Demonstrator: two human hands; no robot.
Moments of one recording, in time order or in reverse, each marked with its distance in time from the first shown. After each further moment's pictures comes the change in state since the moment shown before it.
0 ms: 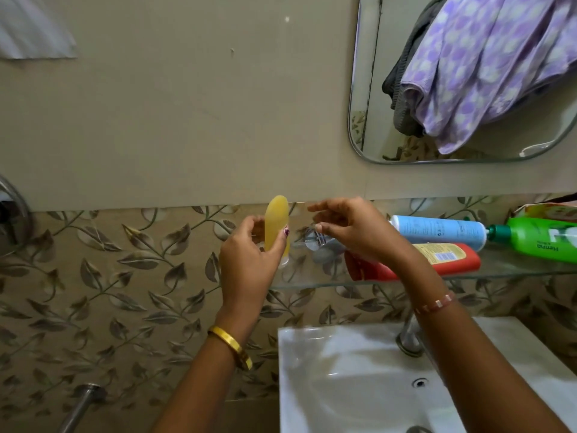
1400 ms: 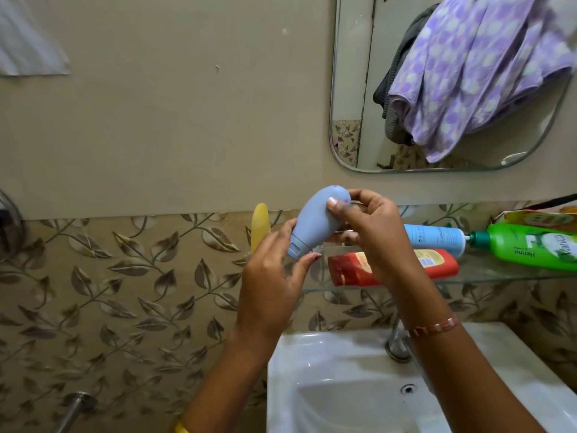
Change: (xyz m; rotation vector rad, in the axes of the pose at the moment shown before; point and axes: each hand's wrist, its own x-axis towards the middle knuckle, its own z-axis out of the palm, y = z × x) left_hand -0.030 0.047 0.008 -0.017 -0.097 0.274; right_hand -0.027 -0.006 -0.018 0.812 0.360 0.113
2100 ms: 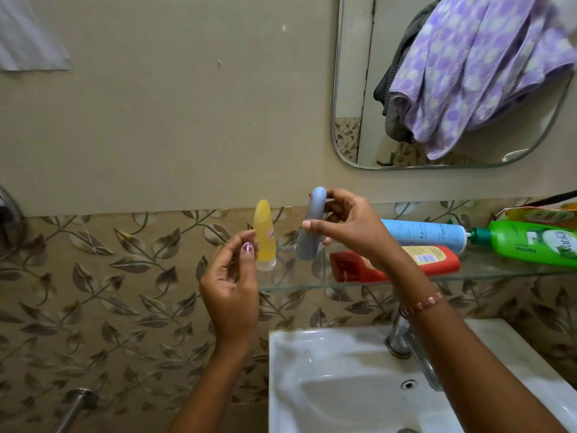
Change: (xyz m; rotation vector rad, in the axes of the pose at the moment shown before) left_hand -0.015 -0.023 -0.011 -0.543 0.396 -0.339; right_hand 0.020 0.018 0.002 -0.383 -0.257 -0.070
